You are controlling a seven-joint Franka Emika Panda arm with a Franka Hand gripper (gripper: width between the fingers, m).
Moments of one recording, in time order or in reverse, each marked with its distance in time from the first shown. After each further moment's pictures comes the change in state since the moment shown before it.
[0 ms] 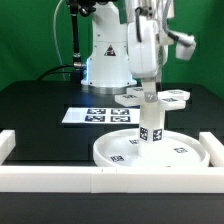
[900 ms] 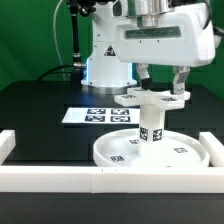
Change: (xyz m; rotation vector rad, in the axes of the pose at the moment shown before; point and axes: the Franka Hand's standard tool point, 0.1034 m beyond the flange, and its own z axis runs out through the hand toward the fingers) arm -0.011 0.002 -0.001 -0.052 0.004 -0.842
